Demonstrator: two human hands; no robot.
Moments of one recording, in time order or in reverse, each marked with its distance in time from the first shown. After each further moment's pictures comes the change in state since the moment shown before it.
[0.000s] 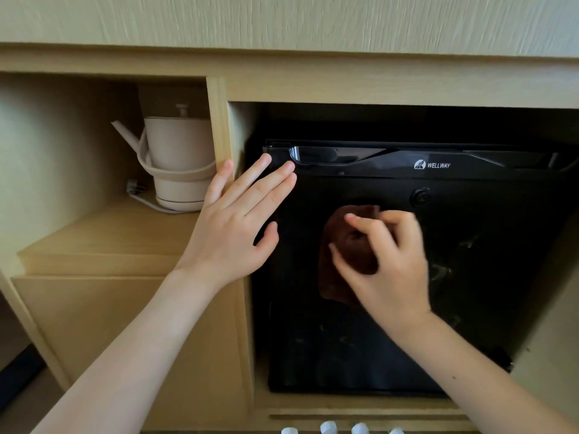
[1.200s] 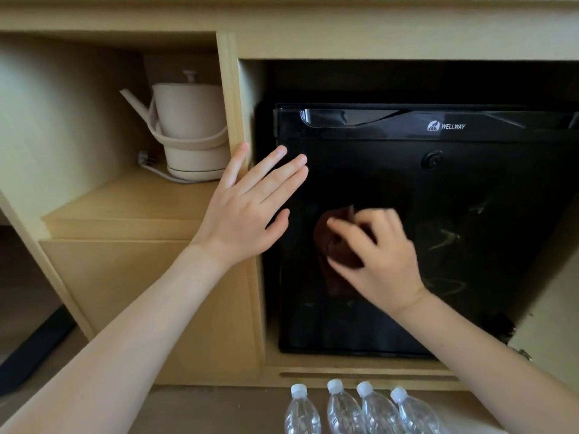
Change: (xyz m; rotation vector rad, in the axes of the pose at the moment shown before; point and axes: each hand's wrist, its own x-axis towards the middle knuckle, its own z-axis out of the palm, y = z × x) left_hand -0.023 0.003 0.009 0.087 0.018 0.114; right_hand -0.028 0.006 0.012 -0.129 -0.147 -0.292
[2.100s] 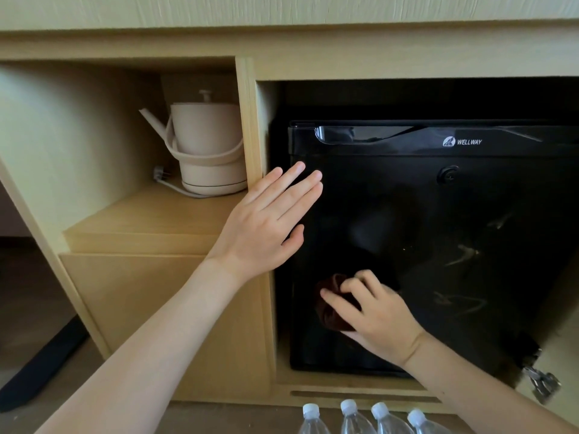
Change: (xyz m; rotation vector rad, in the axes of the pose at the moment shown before) left_hand 0.004 0.002 -0.004 -0.065 -0.040 0.012; right_hand -0.052 -0.008 0.026 -0.045 -0.212 -0.317
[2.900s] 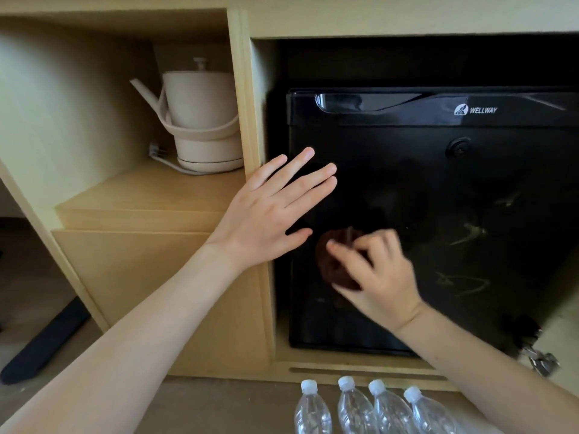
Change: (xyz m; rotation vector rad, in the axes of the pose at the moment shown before) left_hand -0.011 0.006 0.007 0.057 -0.141 0.074; right_hand 0.014 0.006 0.004 0.030 0.230 0.205
